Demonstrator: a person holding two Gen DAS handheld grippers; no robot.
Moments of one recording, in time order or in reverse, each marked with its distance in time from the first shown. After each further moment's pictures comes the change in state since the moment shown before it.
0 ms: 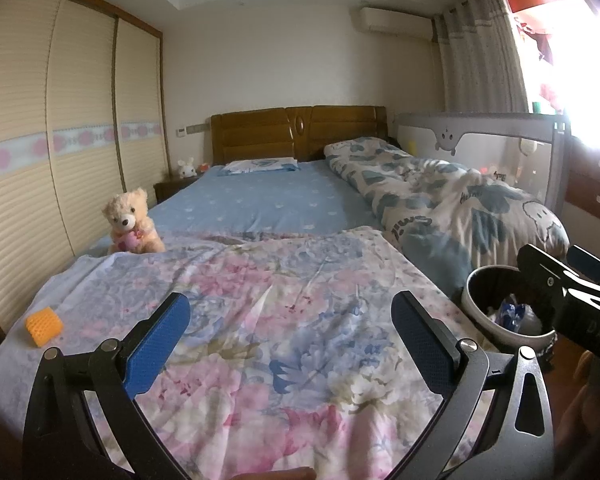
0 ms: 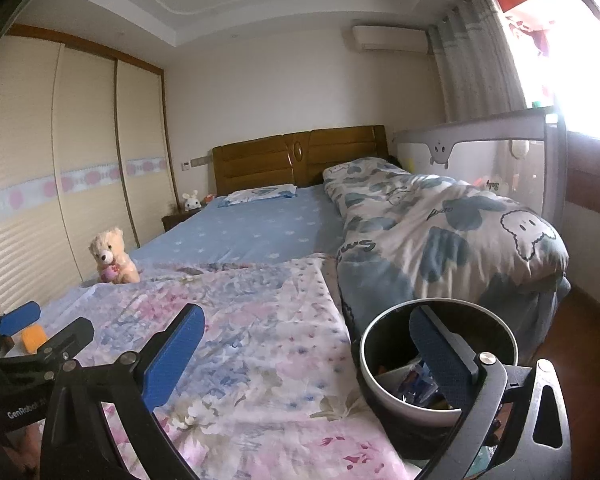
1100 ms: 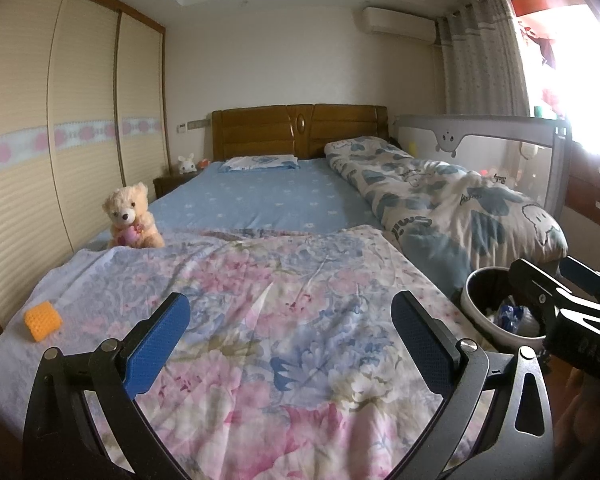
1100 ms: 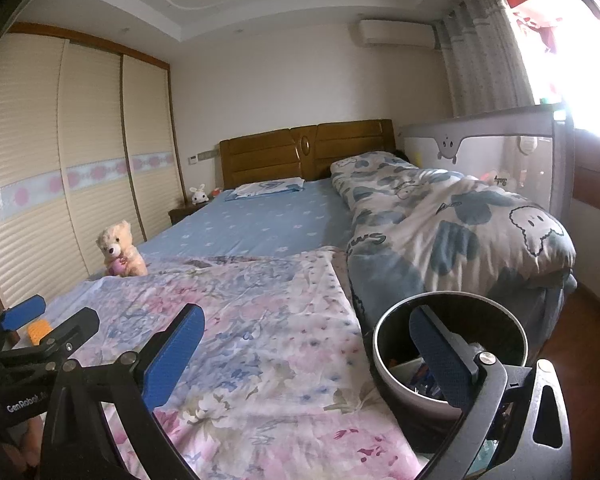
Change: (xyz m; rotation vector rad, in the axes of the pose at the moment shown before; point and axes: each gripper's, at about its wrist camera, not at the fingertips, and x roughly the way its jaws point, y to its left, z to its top) left arm -0.003 0.005 0.000 -0.006 0.006 -0.002; right arm 0.002 0.010 -0.005 -0.005 0.026 0.023
